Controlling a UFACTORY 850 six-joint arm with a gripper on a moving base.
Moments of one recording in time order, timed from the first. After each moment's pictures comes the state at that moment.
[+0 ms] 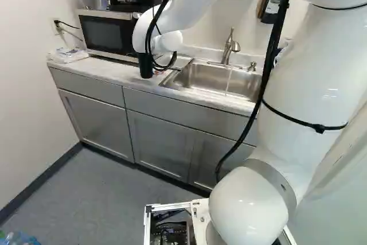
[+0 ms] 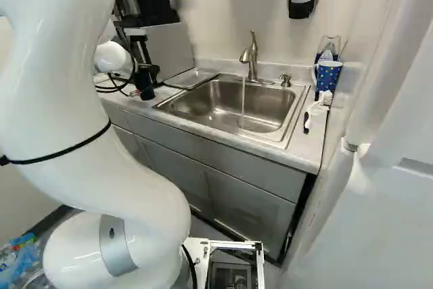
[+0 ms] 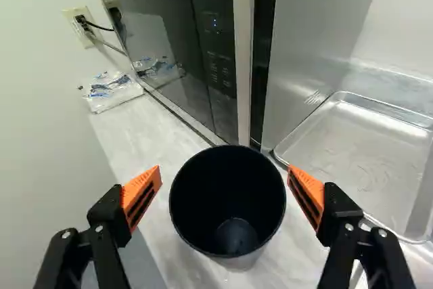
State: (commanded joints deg) arm 26.6 -4.8 -52.5 6.9 20.3 0.0
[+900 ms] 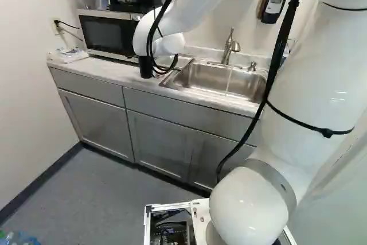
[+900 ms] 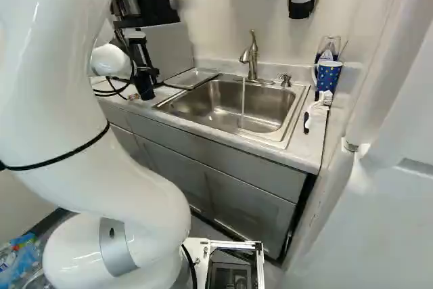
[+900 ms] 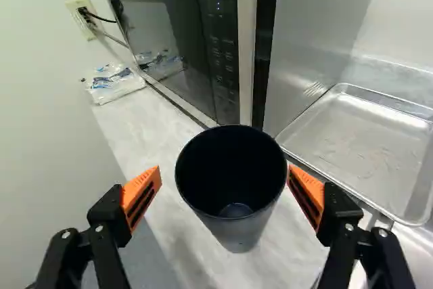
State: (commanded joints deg) arm 26.5 -3.0 -49.8 6.9 20.3 0.0
